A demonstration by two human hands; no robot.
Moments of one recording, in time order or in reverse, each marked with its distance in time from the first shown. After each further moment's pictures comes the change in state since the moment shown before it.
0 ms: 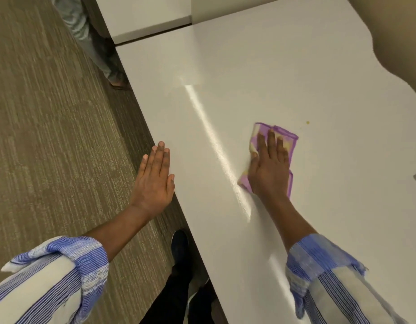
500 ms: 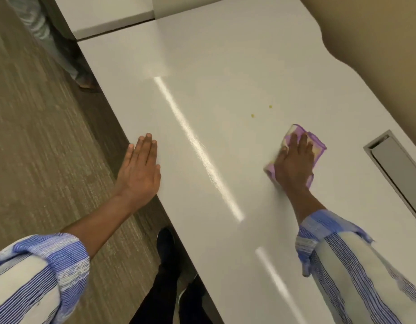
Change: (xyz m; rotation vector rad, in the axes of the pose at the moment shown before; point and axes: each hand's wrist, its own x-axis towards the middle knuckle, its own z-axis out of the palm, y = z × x) left_hand 0.003 0.029 -0.010 0.117 0.016 0.112; right_hand -0.020 0.127 -0.043 -0.072 0.037 0.368
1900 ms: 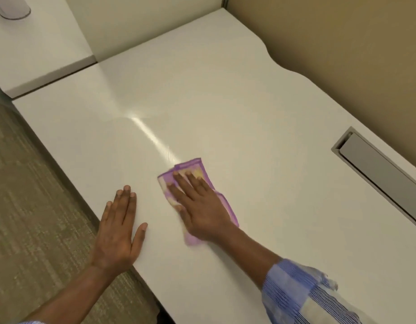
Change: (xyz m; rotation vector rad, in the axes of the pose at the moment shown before) left_hand 0.002 0.023 0.018 -0.254 0.028 0.149; right_hand -0.078 -0.106 0.029 0.145 -0.156 -0.778
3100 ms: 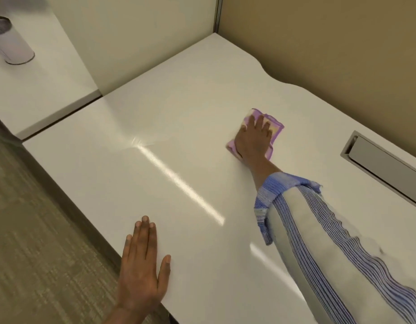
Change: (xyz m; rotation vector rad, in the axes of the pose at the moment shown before) left_hand 0.000 -0.002 0.002 -0.062 -0.001 0.024; right_hand 0.156 0.162 -0.071 -0.119 0.277 0.969
